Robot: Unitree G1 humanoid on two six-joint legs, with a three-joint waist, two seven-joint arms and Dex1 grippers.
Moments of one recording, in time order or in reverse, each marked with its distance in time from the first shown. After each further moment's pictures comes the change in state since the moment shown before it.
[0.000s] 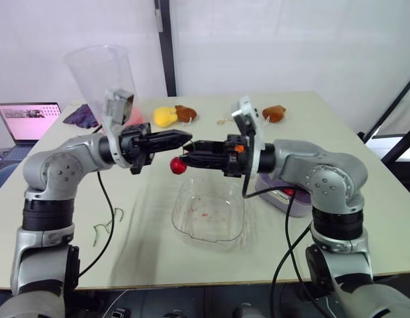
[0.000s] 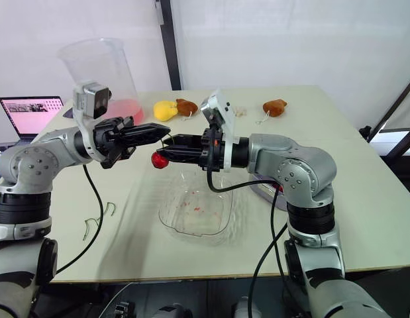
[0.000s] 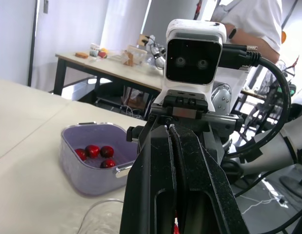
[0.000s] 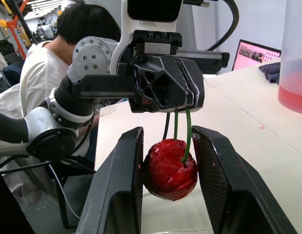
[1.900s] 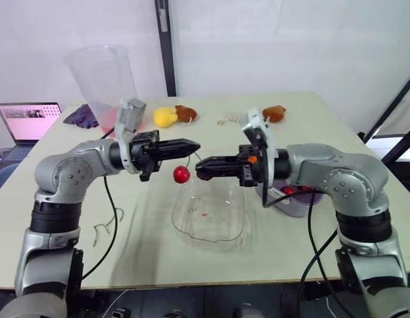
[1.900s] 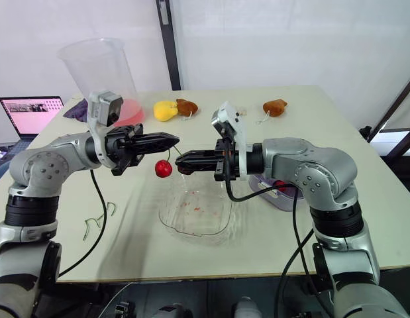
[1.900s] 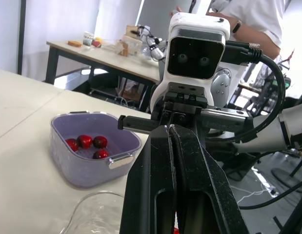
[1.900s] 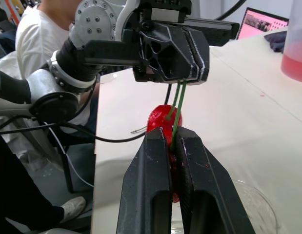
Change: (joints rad) left arm 0.017 -0.022 -0.051 -0.018 0.018 -0.014 0.008; right arm 0.032 -0.201 0.057 -0.019 0.140 -0.006 0.023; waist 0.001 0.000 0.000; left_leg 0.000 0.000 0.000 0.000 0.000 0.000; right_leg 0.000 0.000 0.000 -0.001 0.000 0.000
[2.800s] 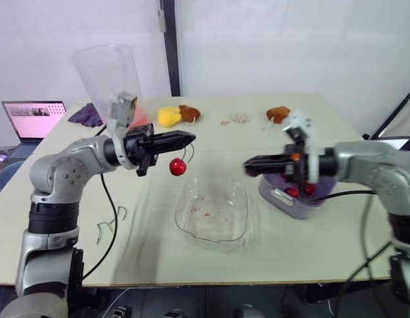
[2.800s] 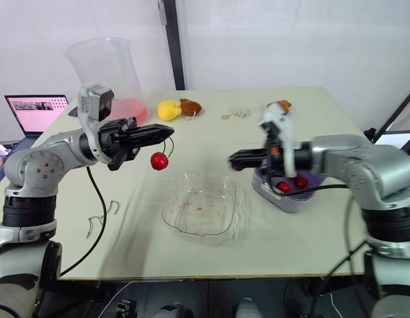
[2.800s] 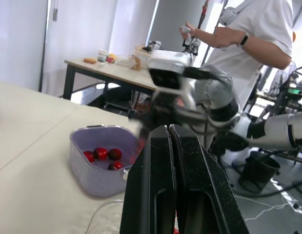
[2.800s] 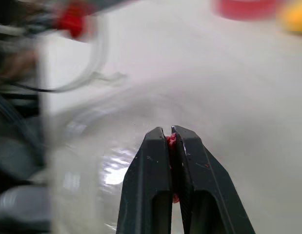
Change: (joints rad) left arm 0.007 -0.009 0.047 -0.004 -0.002 -0.030 0.018; right arm 0.116 -0.384 -0.086 0.151 -0.155 -0.070 0.122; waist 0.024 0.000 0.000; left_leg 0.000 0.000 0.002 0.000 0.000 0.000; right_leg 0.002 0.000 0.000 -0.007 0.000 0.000
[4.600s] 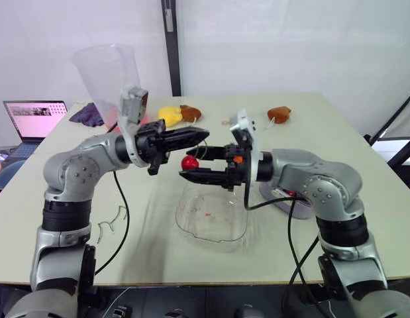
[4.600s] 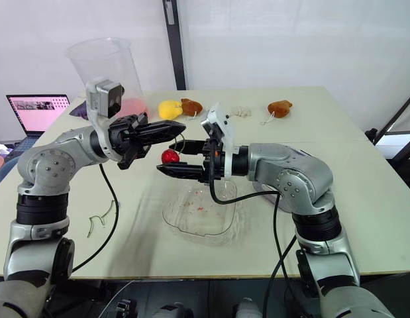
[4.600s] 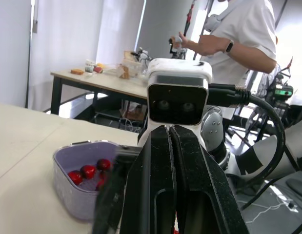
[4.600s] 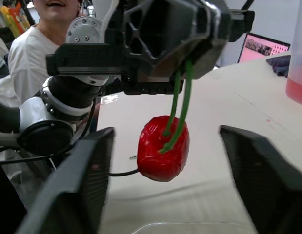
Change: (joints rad) left arm -0.040 -0.078 -0.011 -0.035 -0.004 0.001 0.030; right arm -0.085 0.517 0.122 -0.120 0.067 -0.053 -0.175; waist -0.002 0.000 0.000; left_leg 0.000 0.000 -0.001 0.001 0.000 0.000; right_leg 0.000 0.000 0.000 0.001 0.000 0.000
